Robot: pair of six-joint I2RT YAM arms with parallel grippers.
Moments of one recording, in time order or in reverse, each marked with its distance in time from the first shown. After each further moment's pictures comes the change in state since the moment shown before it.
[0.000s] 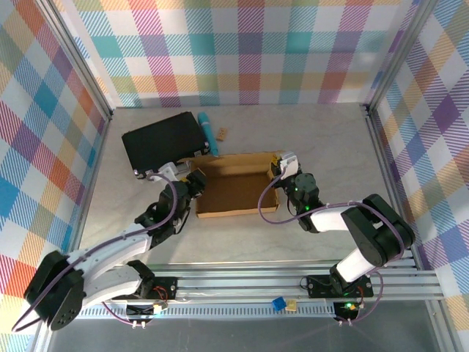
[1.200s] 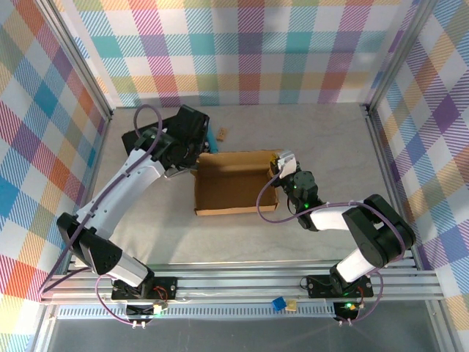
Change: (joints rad) left arm 0.087 0.518 1.168 -1.165 0.174 -0.859; right arm 0.000 -0.006 0.026 -0.055 0.000 -0.050
